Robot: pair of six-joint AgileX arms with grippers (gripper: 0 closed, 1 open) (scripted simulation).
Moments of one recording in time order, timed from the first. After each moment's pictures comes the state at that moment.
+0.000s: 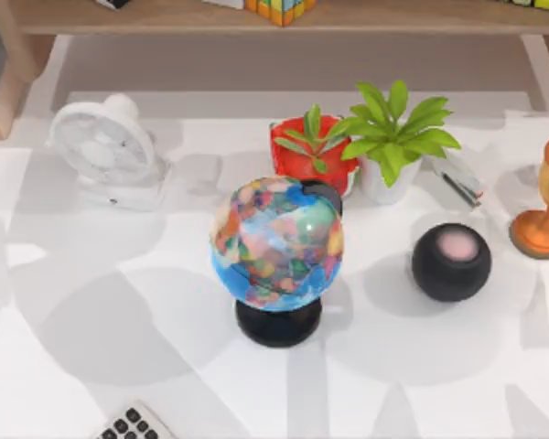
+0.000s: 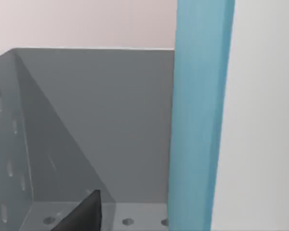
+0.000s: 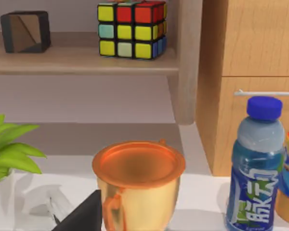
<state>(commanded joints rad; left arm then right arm) 0.39 2.07 1.50 0.56 0.43 0.00 0.00 0.00 0.00 0.00 0.00 0.00</state>
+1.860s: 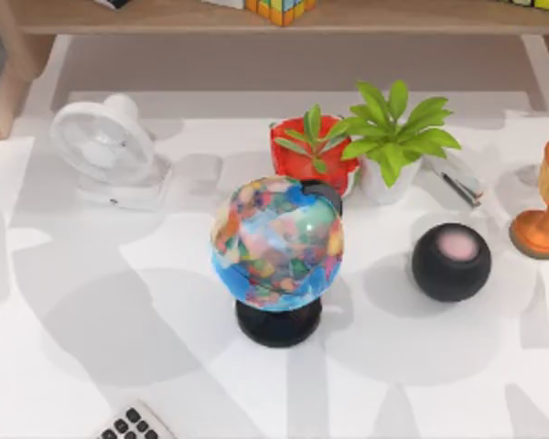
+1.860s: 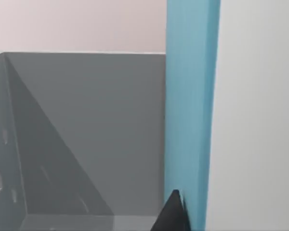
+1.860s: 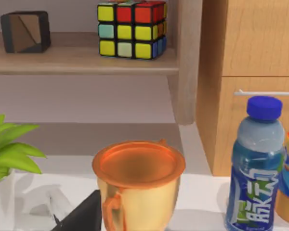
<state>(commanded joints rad) 0.38 2.12 1.58 0.53 0.42 0.00 0.00 0.00 0.00 0.00 0.00 0.00</state>
